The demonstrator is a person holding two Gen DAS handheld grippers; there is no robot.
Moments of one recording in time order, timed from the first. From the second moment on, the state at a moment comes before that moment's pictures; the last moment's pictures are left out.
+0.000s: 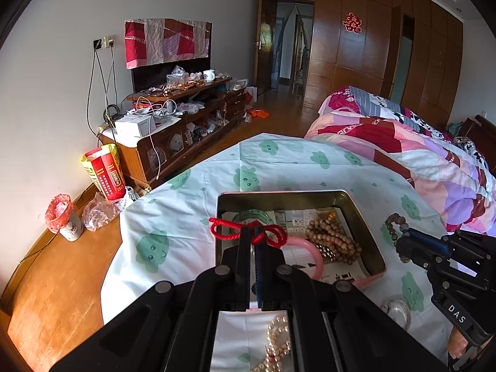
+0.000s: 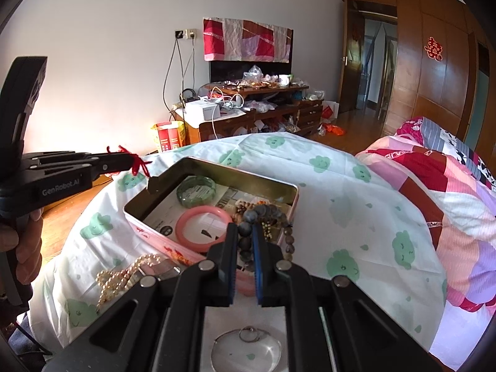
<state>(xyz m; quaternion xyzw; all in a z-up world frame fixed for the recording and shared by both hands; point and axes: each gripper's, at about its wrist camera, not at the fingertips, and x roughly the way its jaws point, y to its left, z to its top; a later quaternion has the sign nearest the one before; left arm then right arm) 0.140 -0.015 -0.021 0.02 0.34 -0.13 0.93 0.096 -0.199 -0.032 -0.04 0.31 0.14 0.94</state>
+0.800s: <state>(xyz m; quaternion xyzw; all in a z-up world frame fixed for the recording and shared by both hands) 0.179 -0.024 -0.034 0.03 0.35 -0.11 0.93 0.151 -0.184 -0.037 -0.06 0.32 0.14 0.93</state>
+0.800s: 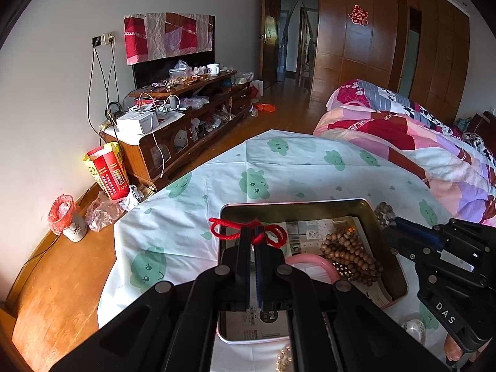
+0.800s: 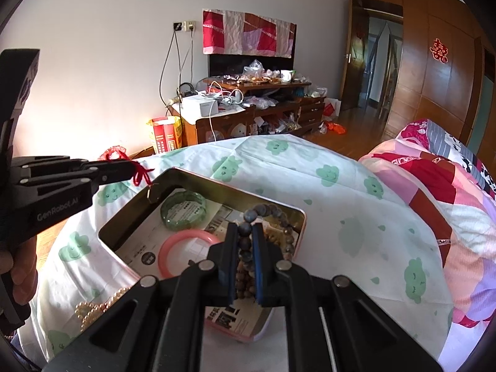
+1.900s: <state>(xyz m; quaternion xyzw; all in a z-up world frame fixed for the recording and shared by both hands) 0.168 -0.007 -0.051 -0.02 0.39 -0.06 0.92 0.144 -0.178 -0.063 -0.08 0.34 0.07 0.94</state>
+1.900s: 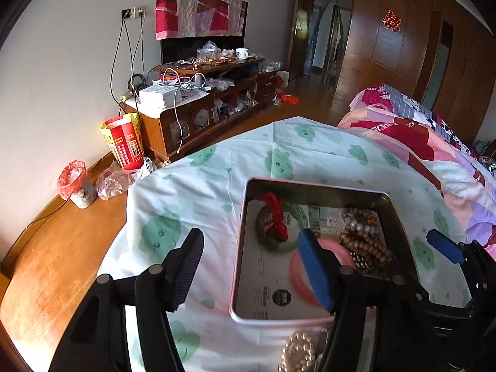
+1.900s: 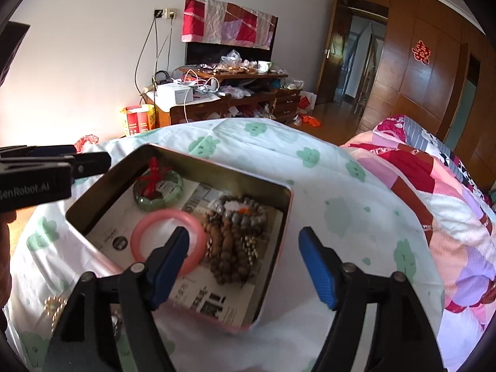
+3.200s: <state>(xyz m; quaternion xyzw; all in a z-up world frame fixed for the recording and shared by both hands) 0.056 0.003 -0.097 0.01 0.44 -0.04 0.90 0.035 -0.221 -0.090 -0.05 0.36 0.03 0.93</state>
